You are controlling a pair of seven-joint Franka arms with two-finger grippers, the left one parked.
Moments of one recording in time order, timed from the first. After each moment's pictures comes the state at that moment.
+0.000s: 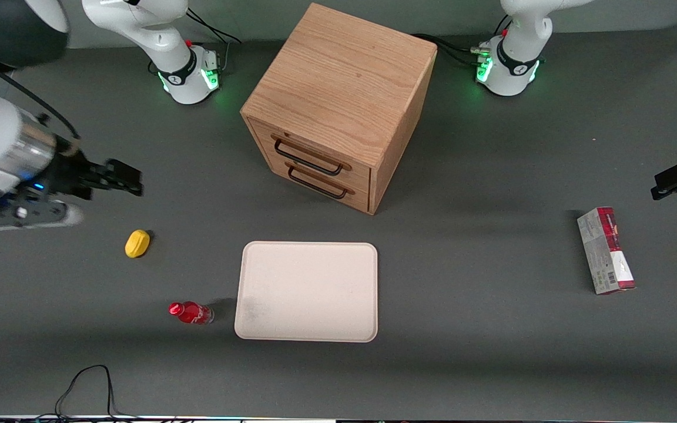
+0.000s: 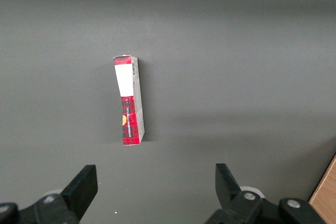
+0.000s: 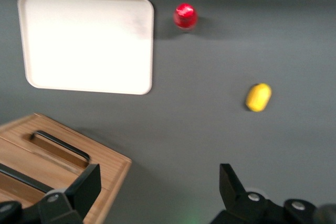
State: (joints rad) arm 0.14 0.35 0.13 -1.10 0.02 1.37 0.27
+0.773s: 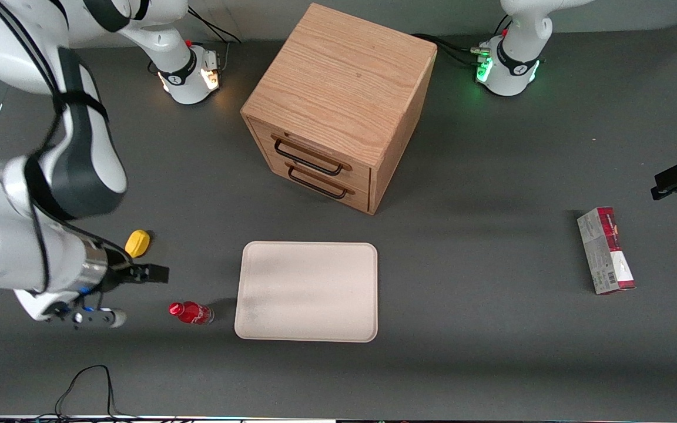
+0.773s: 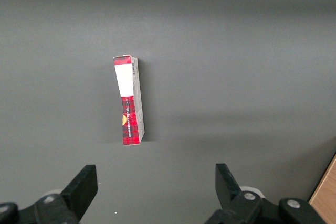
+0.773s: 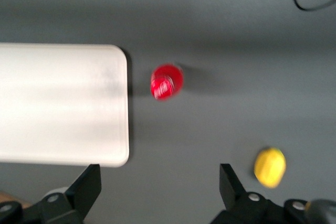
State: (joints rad) arm 0.08 0.70 0.13 -1.02 -0.05 1.67 0.21
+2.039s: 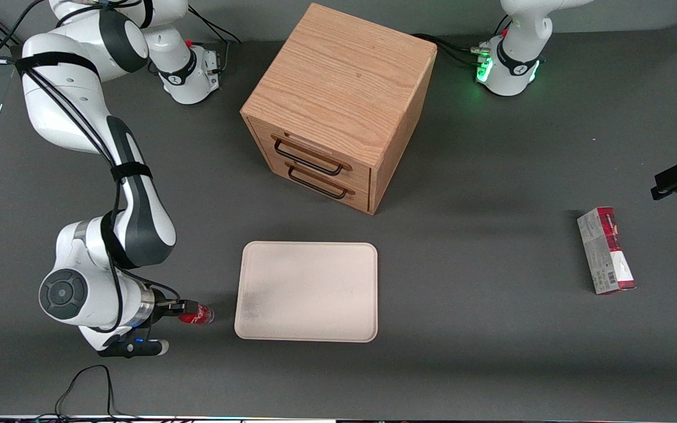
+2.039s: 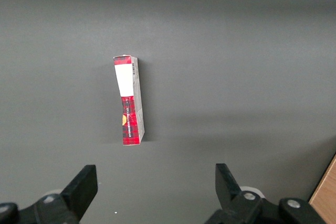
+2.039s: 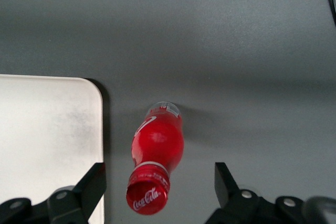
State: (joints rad) arm 0.09 0.89 0.13 -0.99 -0.12 1.85 0.20
